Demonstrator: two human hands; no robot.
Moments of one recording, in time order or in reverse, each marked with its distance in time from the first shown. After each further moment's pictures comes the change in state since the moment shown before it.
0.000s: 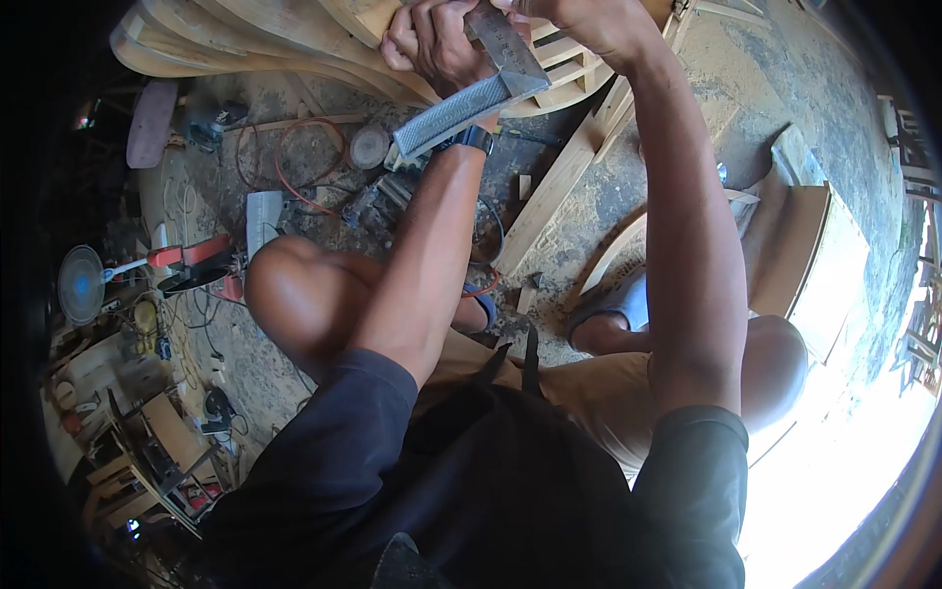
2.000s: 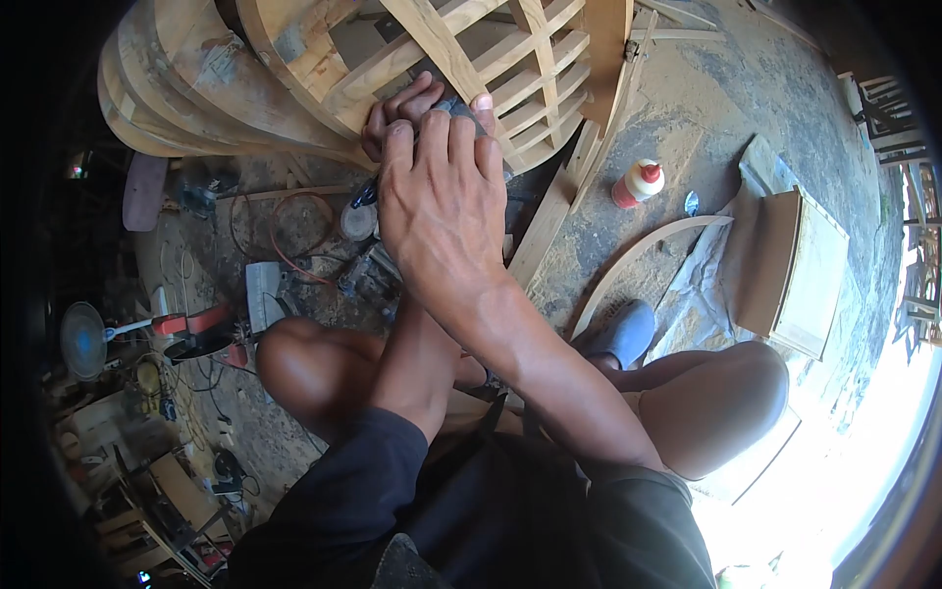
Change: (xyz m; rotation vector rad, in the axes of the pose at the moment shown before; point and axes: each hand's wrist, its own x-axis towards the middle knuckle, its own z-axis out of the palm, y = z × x) left_hand 0.013 0.025 -0.022 -0.093 -0.062 0.123; right_hand -0.069 -0.047 0.131 -1.070 0.424 -0.165
